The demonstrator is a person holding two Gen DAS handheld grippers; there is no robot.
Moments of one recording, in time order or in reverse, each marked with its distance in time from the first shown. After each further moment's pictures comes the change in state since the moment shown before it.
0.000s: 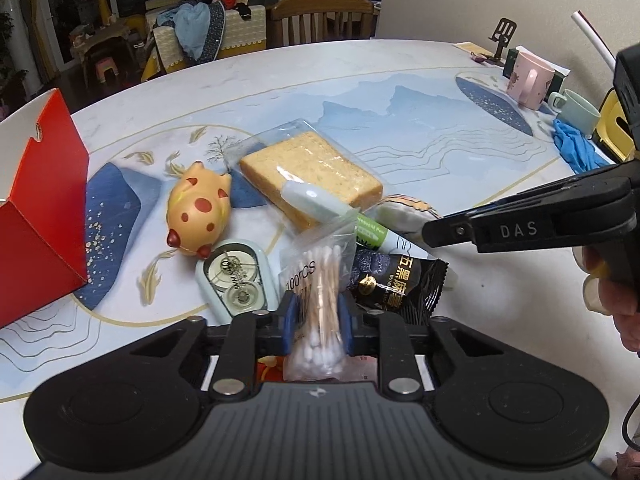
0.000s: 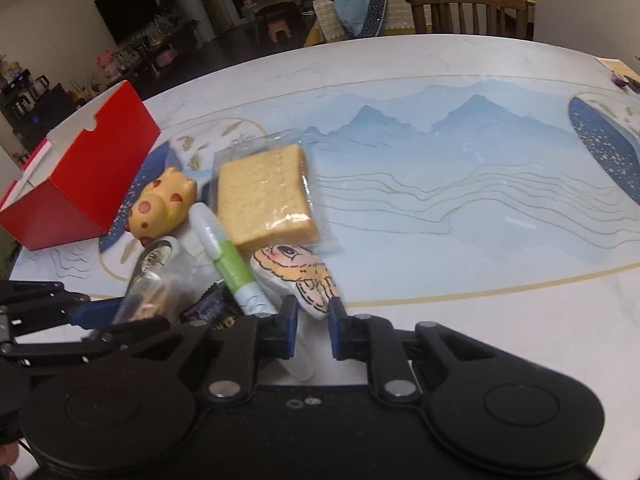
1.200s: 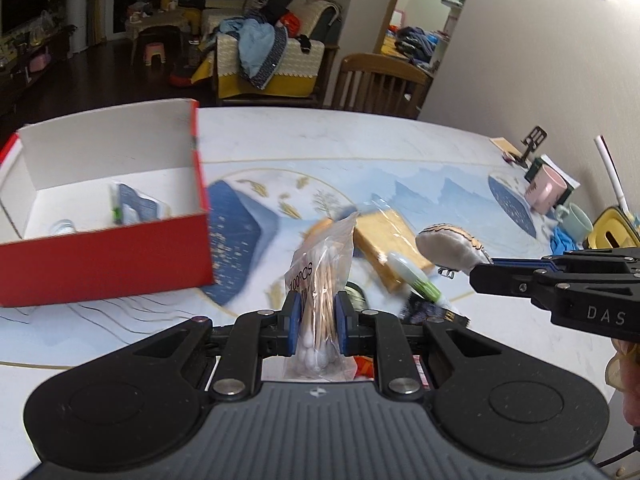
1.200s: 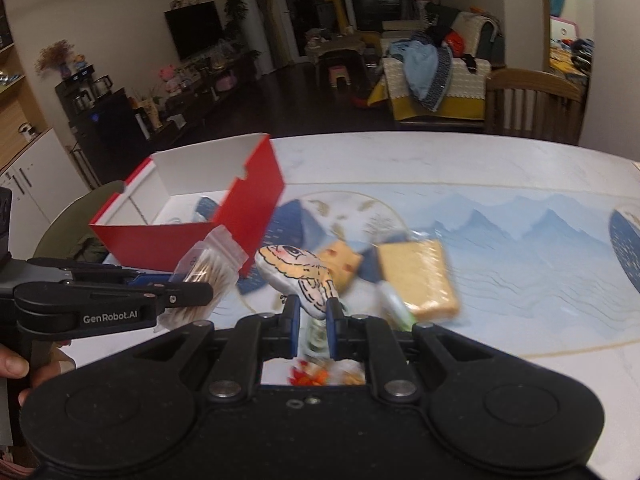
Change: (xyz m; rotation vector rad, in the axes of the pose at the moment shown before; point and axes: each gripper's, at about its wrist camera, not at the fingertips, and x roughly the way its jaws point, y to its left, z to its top) left arm -0.111 0.119 -0.001 -0.250 -0.116 -0.031; right arm -0.084 0.145 0.026 -0.159 -0.137 0.087
